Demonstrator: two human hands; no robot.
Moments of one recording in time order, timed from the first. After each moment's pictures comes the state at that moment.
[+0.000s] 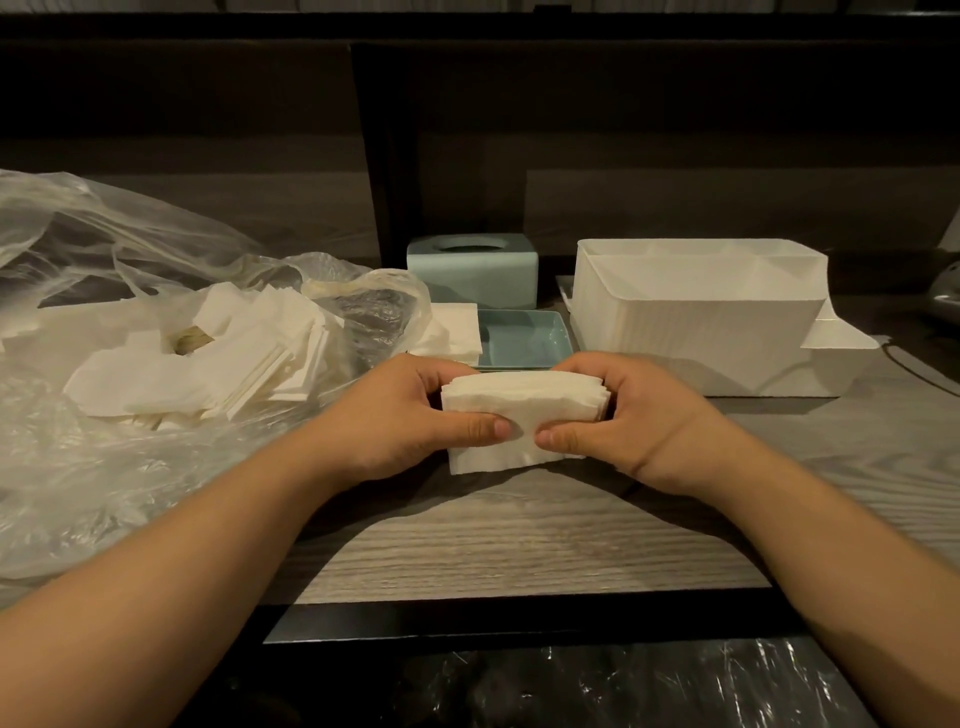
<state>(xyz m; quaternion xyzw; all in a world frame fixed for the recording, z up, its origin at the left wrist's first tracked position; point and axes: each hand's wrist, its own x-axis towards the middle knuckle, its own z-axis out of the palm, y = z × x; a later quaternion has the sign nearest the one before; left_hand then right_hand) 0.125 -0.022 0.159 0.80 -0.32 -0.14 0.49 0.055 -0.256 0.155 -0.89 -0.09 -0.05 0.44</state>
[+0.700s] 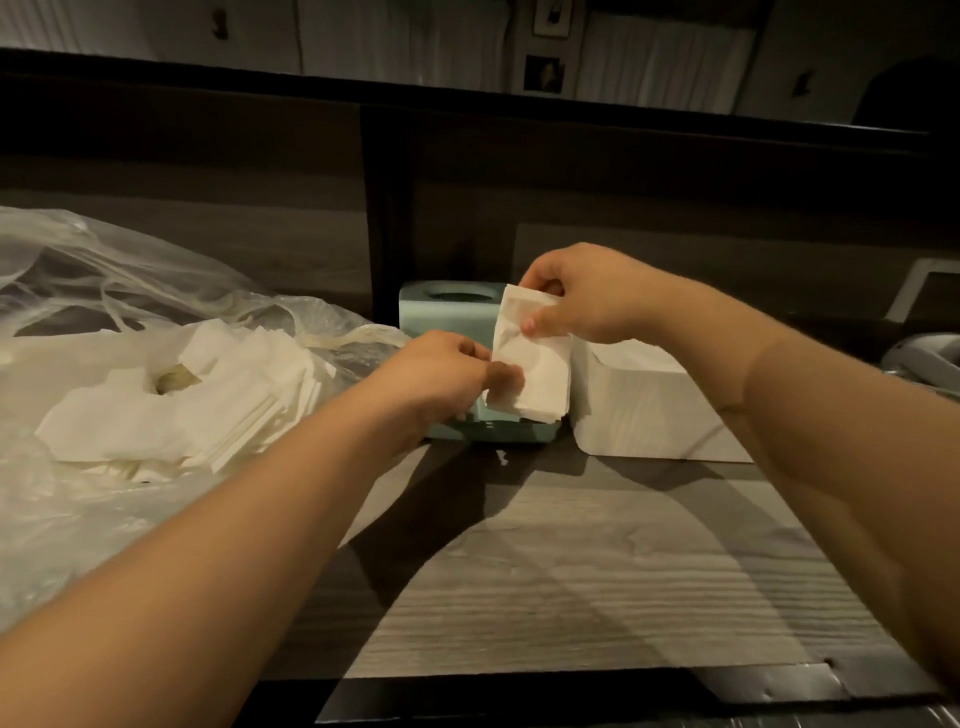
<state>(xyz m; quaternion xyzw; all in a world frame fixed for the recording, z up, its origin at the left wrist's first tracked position) 0.159 -0.079 0.212 0.85 -0.14 -0.12 0.49 0.154 -0.257 0.270 -0.98 -0.05 -0.09 0.16</state>
